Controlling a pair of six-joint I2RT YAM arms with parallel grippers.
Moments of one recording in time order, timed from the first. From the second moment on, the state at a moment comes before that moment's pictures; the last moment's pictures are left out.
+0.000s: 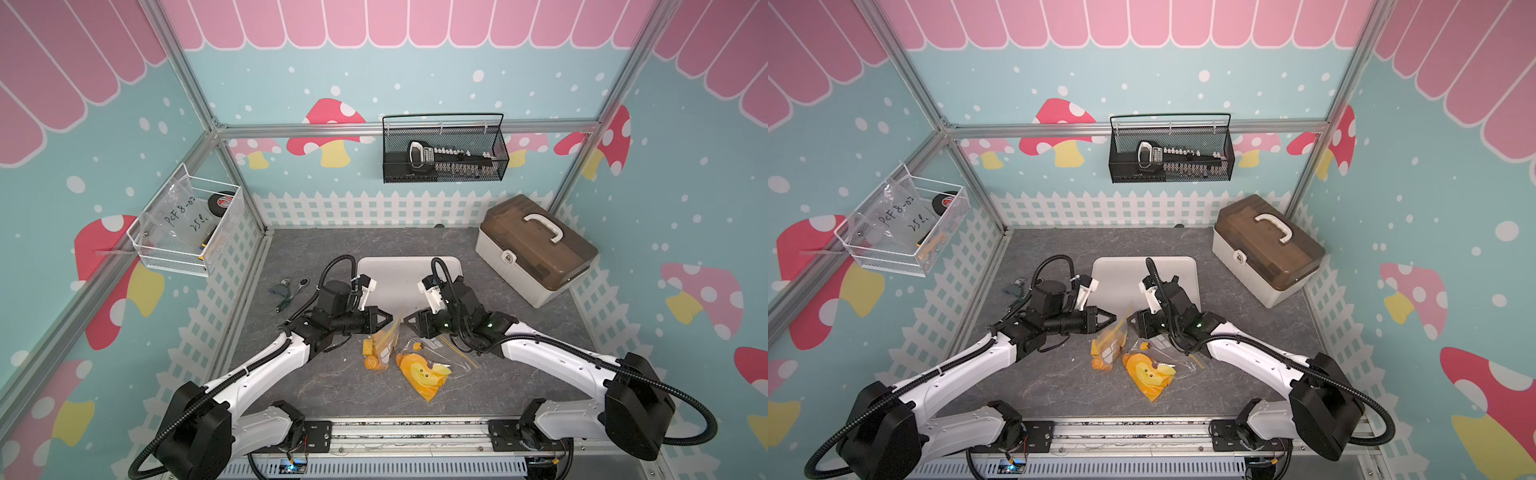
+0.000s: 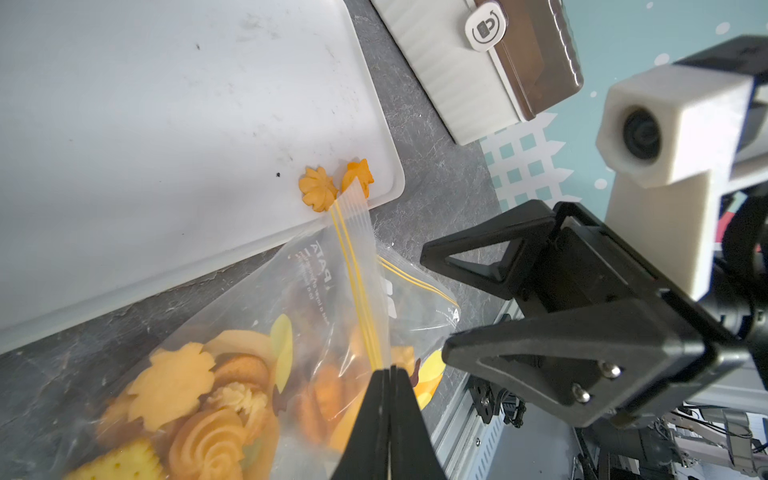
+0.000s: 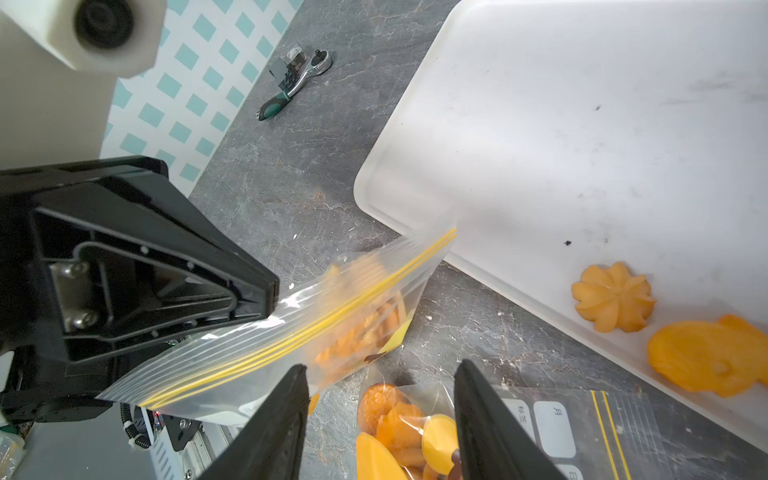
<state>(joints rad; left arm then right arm) -0.50 1.18 0.69 -0.11 0.58 -0.62 0.77 1.31 0.83 -0.17 -0.22 0.44</state>
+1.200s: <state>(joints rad) -0.61 0.99 0.38 0.15 0.53 -0.79 0.89 1.35 0.76 -0.03 -0.22 0.54</state>
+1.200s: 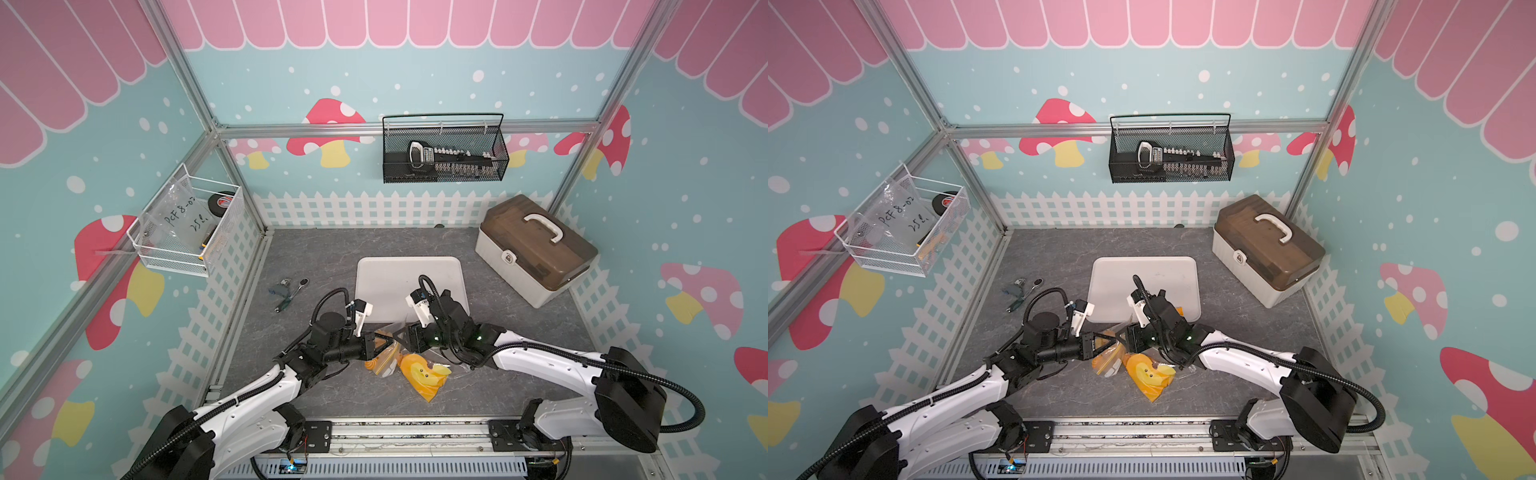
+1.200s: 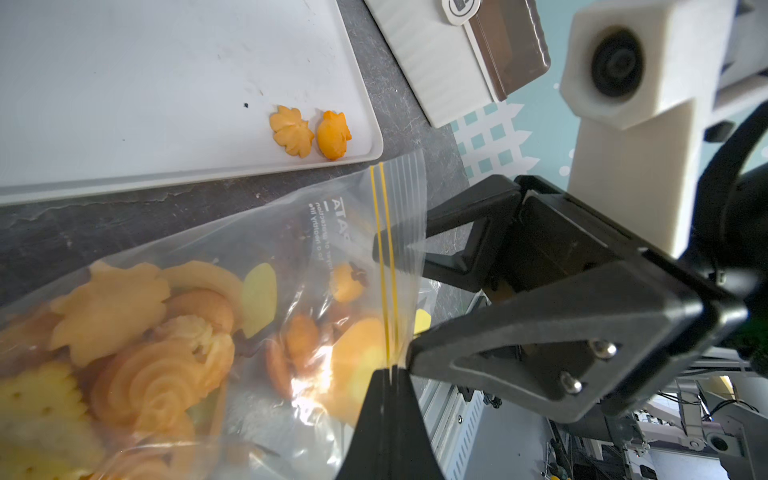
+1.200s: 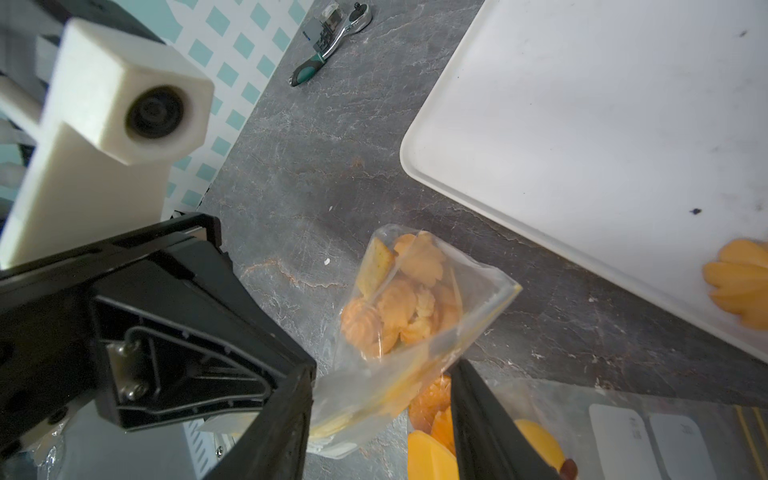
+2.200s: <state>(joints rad) -0.61 1.02 0.44 0.04 0.61 -0.72 0.89 1.32 0.74 -0.02 -0.25 0.48</state>
